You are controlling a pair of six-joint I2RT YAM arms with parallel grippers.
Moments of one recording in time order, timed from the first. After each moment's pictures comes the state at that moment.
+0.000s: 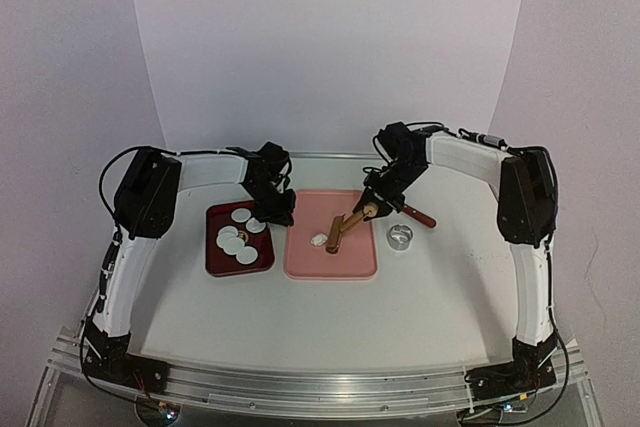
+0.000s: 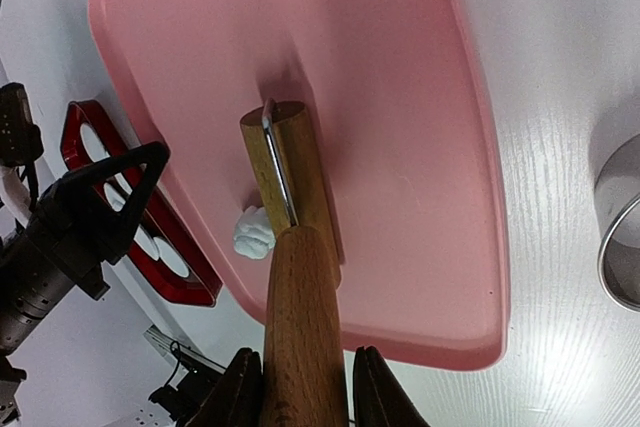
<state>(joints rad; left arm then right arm) -0.59 2.36 1.89 -0.68 0.25 -0.55 0.50 2.20 1.89 -0.94 -0.49 0.91</state>
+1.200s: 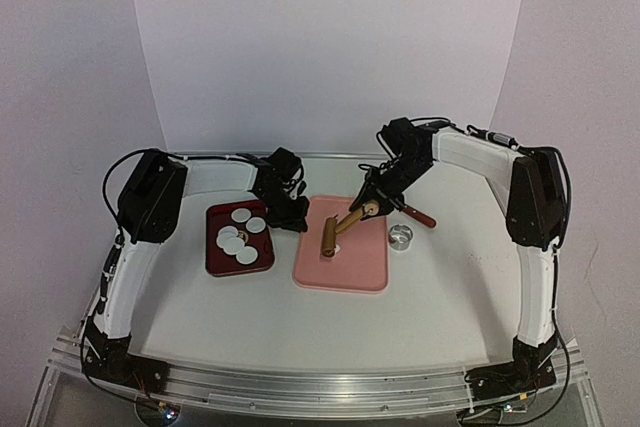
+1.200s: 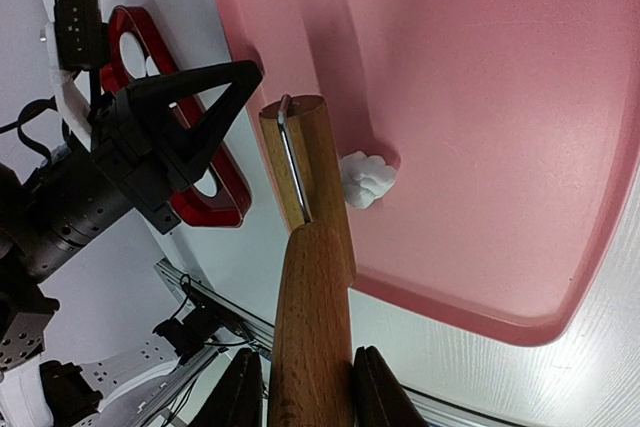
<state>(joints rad) -0.66 2.35 1.85 -0.62 0.28 -0.50 0.51 2.13 1.86 -0.98 -0.64 0.84</state>
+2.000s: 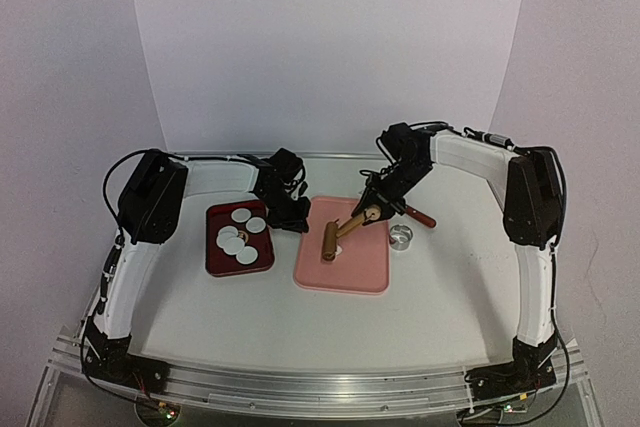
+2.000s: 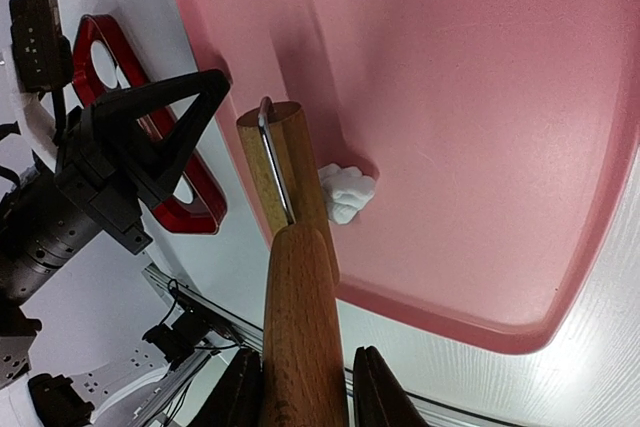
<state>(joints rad) -0.67 2.35 1.85 -0.61 0.28 -0.50 0.50 2.15 1.85 -1.00 -0.62 0.82</state>
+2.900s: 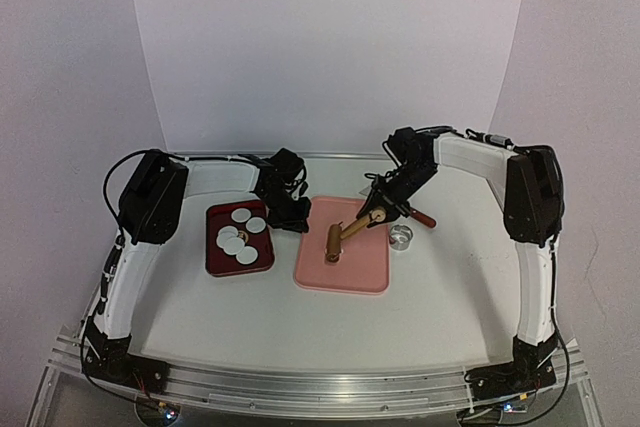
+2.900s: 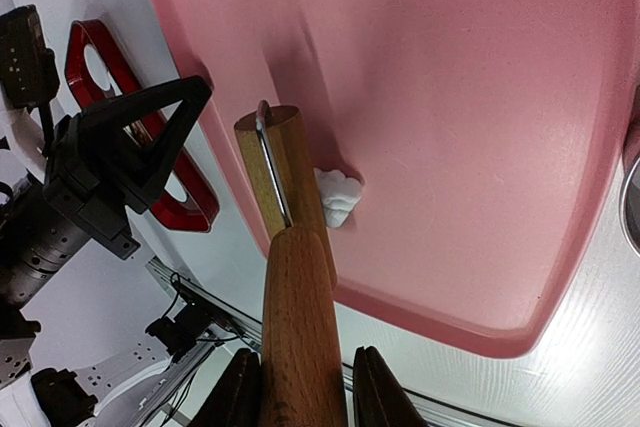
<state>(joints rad) -0.67 2.35 1.86 -0.62 0.26 -0.50 0.46 2.17 1.83 -1.01 -0.66 0.79</state>
